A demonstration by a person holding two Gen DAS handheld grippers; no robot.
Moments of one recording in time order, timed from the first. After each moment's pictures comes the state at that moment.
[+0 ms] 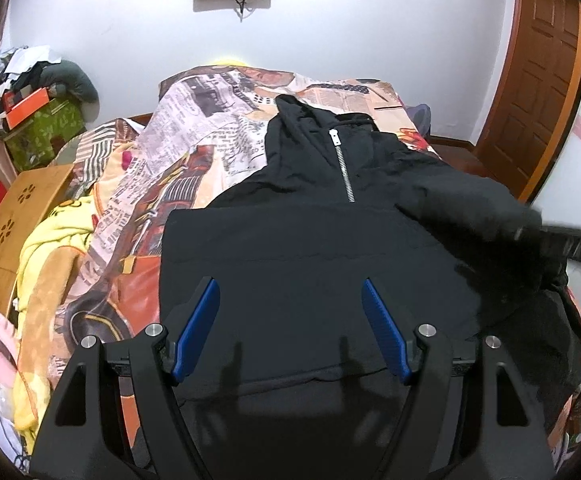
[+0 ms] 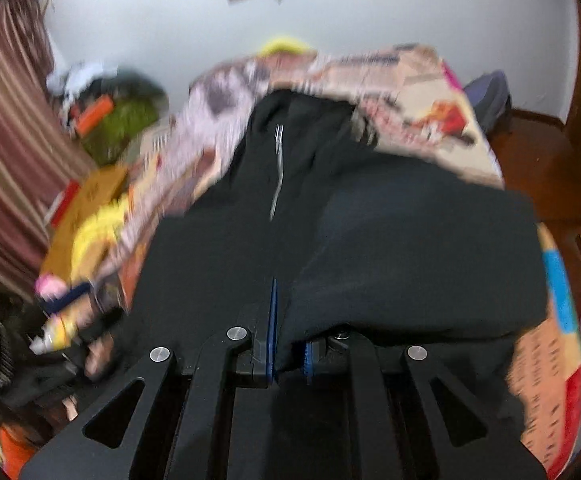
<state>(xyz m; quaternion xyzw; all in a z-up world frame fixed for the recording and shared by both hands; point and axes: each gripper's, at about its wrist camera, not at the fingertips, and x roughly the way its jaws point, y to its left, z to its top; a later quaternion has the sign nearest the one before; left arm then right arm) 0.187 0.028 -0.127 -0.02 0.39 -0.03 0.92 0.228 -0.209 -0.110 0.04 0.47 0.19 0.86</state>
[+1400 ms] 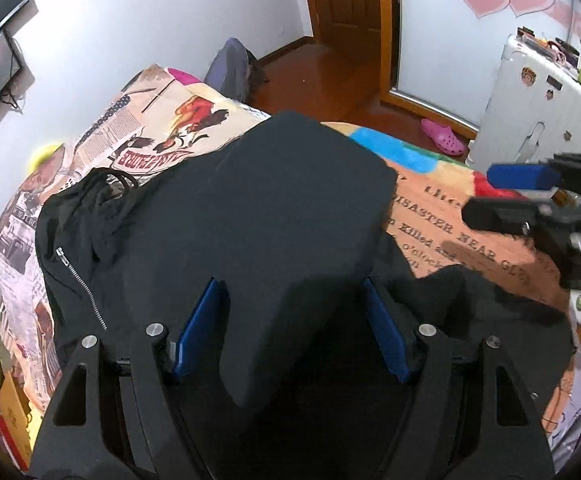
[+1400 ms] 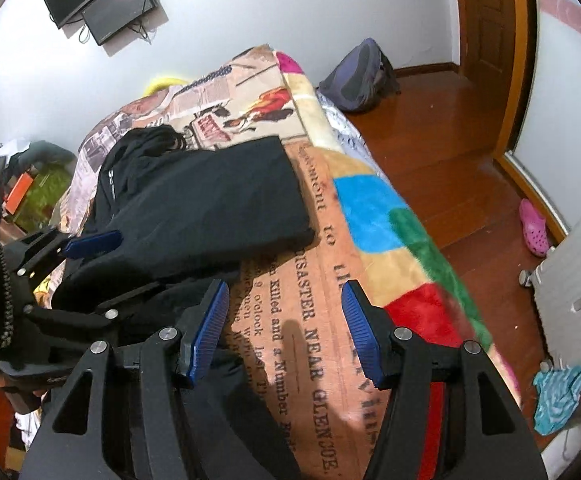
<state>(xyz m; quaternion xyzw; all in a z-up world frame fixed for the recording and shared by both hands) 0.251 -0.241 -0.141 0.25 0.43 -0.28 0.82 0.182 -0.392 -0.115 0.14 0.46 0.04 0.88</state>
